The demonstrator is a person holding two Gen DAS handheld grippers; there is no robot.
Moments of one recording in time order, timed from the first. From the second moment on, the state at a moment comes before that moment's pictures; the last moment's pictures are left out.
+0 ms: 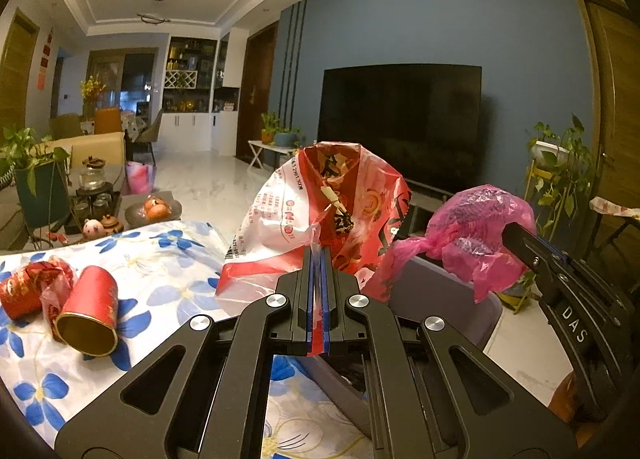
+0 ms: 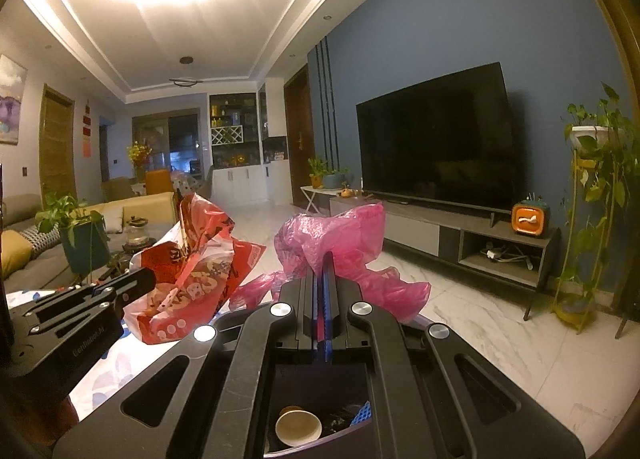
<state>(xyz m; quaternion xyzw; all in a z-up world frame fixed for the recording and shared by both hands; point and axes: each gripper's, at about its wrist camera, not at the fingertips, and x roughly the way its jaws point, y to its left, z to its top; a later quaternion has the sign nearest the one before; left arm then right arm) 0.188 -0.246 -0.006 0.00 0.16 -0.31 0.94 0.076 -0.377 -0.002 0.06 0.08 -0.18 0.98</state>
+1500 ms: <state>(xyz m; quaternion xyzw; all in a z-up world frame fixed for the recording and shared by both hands) 0.208 -0.289 -0.034 0.01 0.19 -0.34 0.92 0.103 -0.398 -0.019 0.08 0.12 -0.18 0.97</state>
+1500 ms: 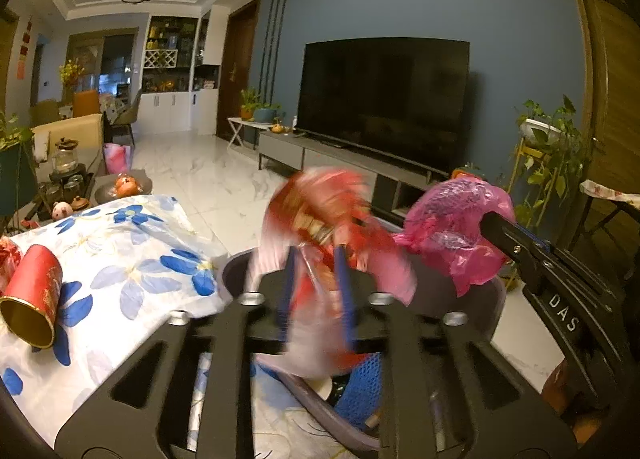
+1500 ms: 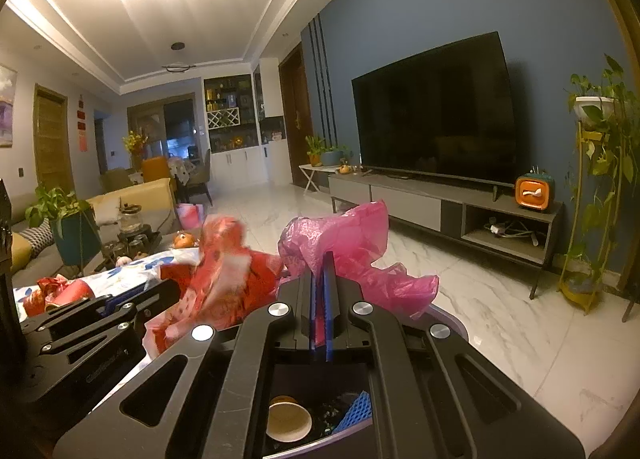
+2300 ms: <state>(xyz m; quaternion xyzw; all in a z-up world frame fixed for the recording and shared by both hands) 0.172 -0.184 -0.041 -0.01 0.18 -0.19 0.97 0.069 -0.368 -0.027 0.07 0.10 -0.19 0.98</state>
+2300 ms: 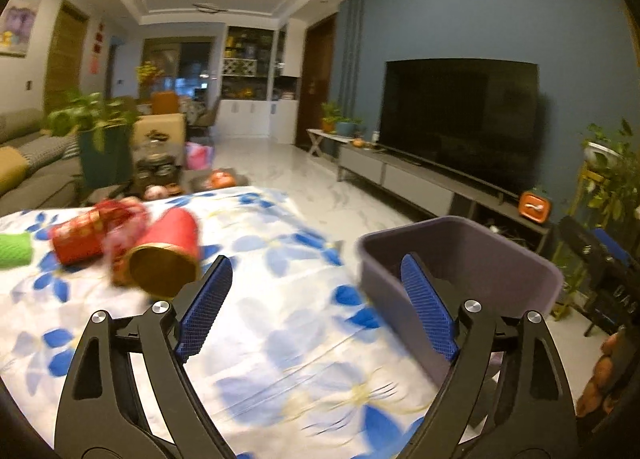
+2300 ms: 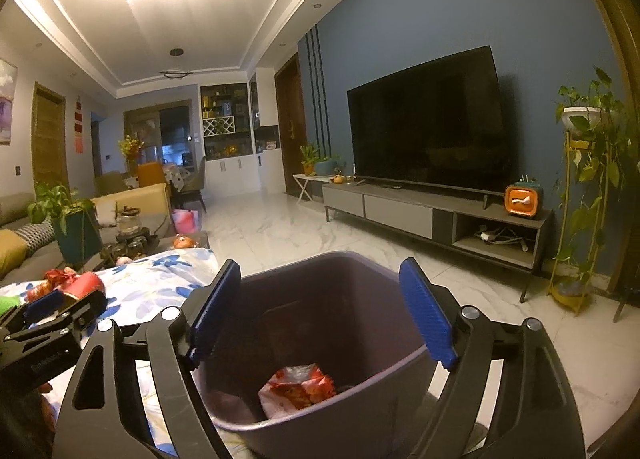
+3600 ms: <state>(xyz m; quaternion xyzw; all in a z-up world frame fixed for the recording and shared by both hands) 0.141 0.054 -0.028 -0.07 0.16 0.06 0.98 0.192 -0.161 -0.060 -0.03 0.19 0.00 0.98</state>
